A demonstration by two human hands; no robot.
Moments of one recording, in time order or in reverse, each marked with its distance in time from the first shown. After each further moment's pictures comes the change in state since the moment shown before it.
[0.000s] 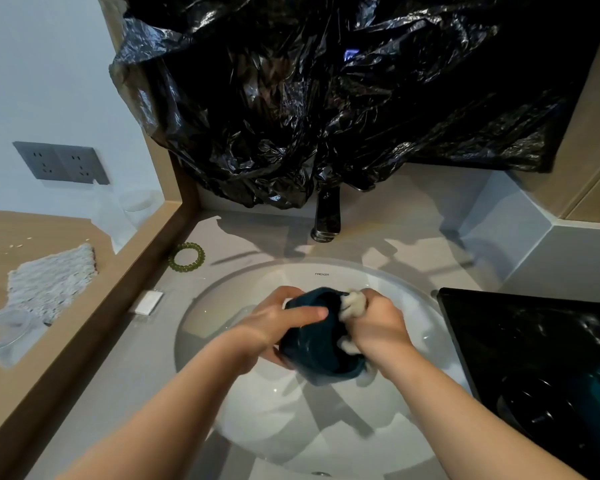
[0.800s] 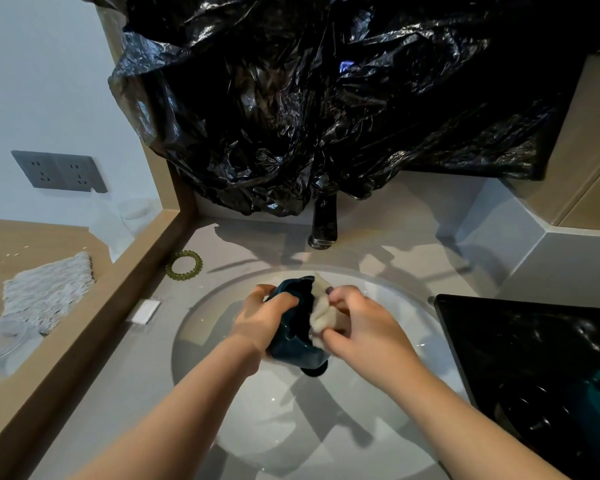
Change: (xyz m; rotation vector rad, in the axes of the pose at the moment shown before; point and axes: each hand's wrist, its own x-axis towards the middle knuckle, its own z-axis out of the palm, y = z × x) left_hand 0.018 -0.004 0.001 -0.207 0.324 0.062; right_hand -0.015 -0.002 -0.010 -0.343 -0.080 -0.468
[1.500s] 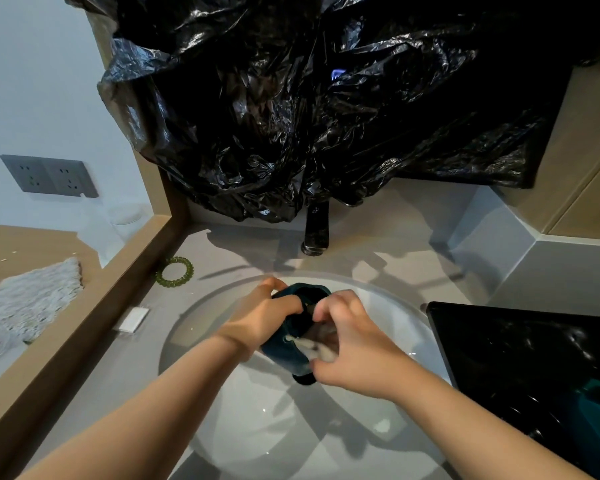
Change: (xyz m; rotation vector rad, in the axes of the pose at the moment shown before) left_hand 0.013 0.019 0.006 0.318 -0.105 0.137; right_hand 0.001 0.008 -0.006 0.001 -0.216 -0.134
